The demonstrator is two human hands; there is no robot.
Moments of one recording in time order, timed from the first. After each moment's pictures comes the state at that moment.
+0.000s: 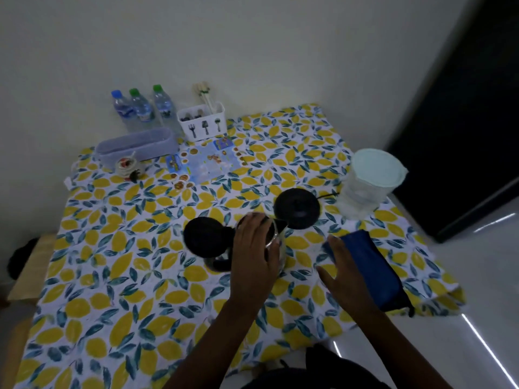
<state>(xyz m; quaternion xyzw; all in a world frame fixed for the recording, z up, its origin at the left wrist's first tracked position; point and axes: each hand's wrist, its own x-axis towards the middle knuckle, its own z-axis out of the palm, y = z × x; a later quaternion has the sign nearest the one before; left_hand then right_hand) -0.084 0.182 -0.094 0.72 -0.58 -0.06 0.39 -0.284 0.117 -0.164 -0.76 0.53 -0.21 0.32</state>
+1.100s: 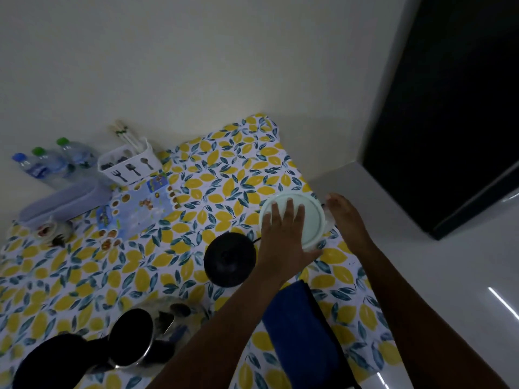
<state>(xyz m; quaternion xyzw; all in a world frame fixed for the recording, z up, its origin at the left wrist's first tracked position) -0.274 -0.126 -0.117 0.68 -0.73 -0.08 0.04 -0.422 -0.217 -0.150 -0.52 0.55 -0.37 0.54</state>
